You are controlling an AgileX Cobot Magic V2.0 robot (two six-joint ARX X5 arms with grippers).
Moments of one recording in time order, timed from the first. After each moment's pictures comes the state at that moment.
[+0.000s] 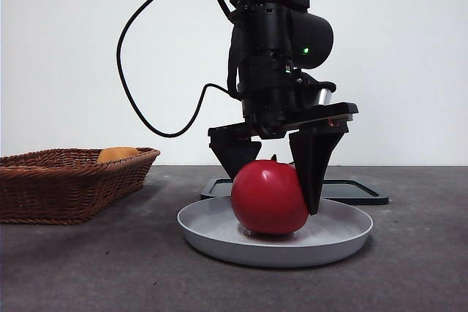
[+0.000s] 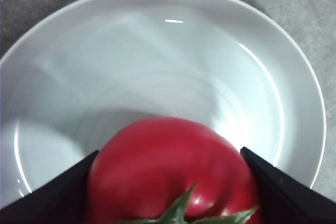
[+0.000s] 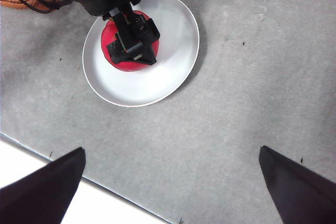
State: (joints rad) left arm -0.82 2.31 2.04 -1.21 0.10 -0.05; right arm 0.44 0.69 0.94 -1.10 -0.18 0.27
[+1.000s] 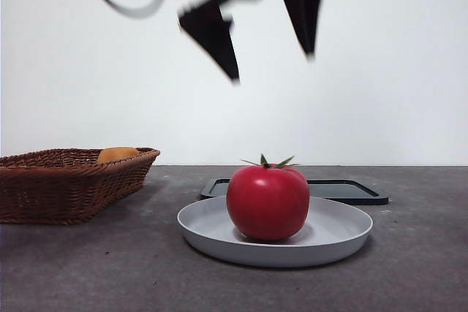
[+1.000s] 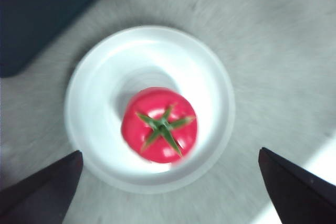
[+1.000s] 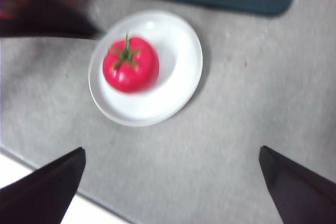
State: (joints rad) left arm -0.82 1.95 2.04 -1.29 0.10 -0.04; right arm 0.44 0.70 0.94 -1.02 -0.18 0.27
